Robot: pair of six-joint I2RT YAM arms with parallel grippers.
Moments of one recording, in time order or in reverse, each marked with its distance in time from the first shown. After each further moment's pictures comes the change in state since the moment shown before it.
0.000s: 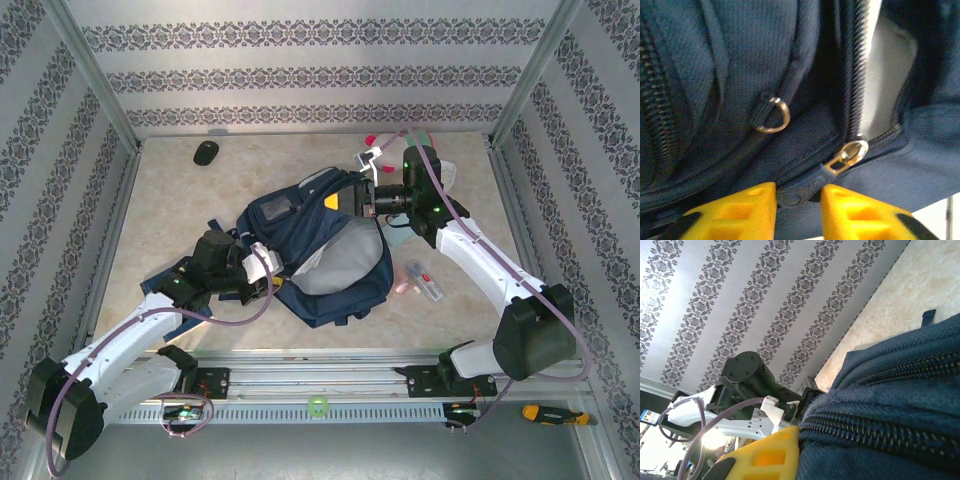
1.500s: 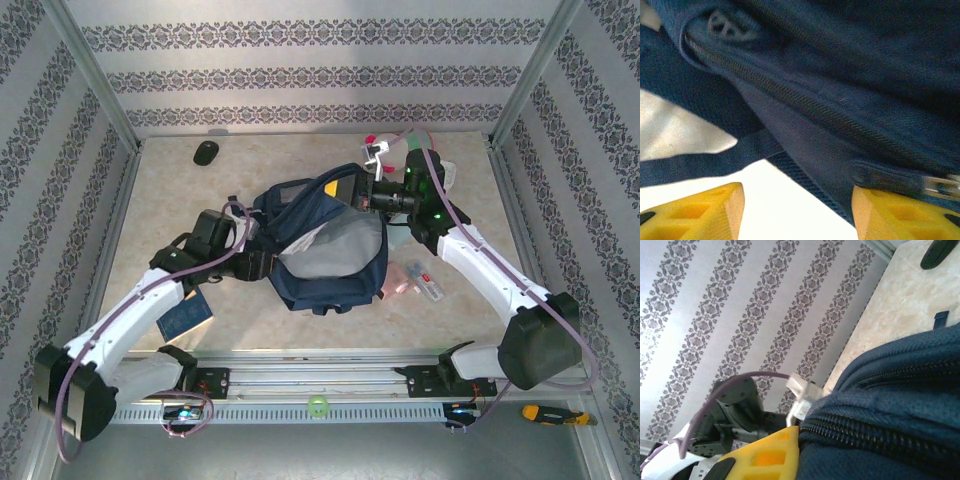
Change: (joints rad) left arm 0.073 0.100 0.234 -0.317 -0.210 -0.751; right arm 0.034 -0.047 -0.035 0.113 0.220 0.168
